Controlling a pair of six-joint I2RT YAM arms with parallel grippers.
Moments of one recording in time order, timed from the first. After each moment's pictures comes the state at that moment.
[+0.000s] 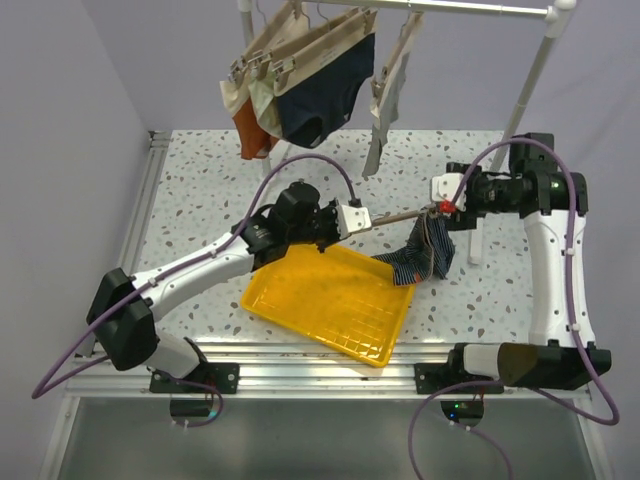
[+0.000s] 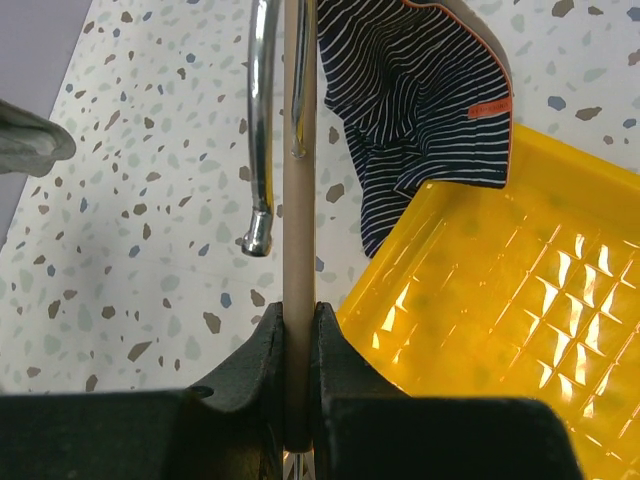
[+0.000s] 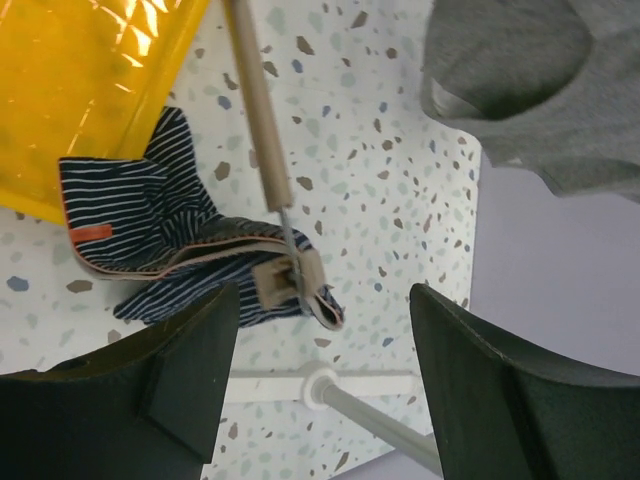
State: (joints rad) left arm -0.83 1.46 1.16 -0.16 0.29 0.50; right arm -0.09 1.31 1.66 -1.34 -0.76 -1.61
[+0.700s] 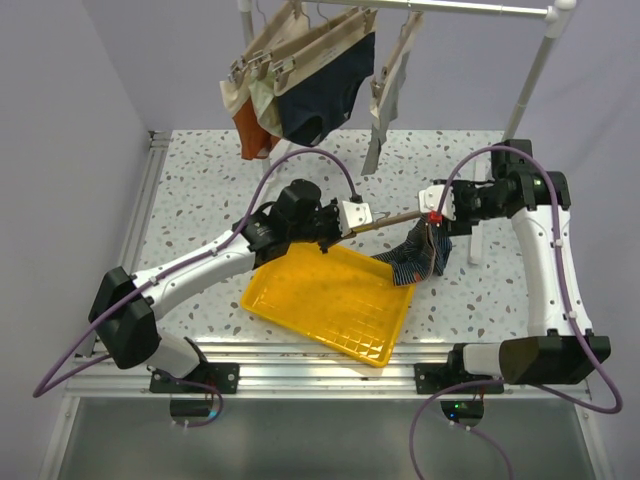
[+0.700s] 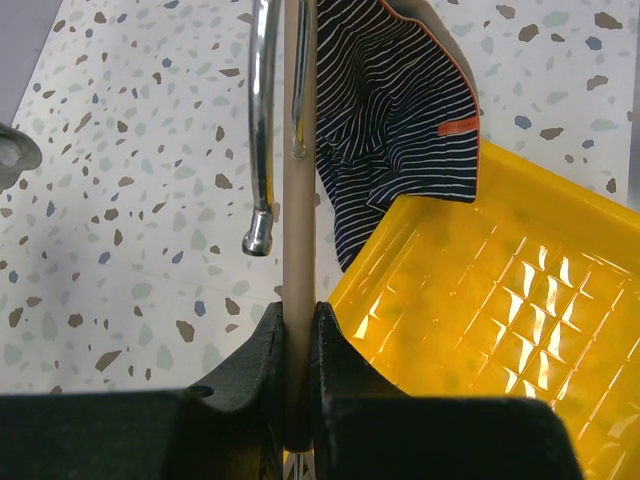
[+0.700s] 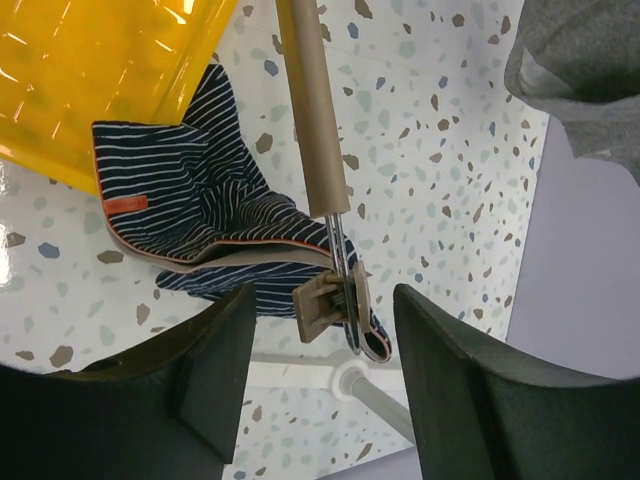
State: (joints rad) left arm -0.82 1.48 1.19 -0.18 0.33 0.43; right arm -0.02 1.32 1.56 -1.36 -0.65 -1.67
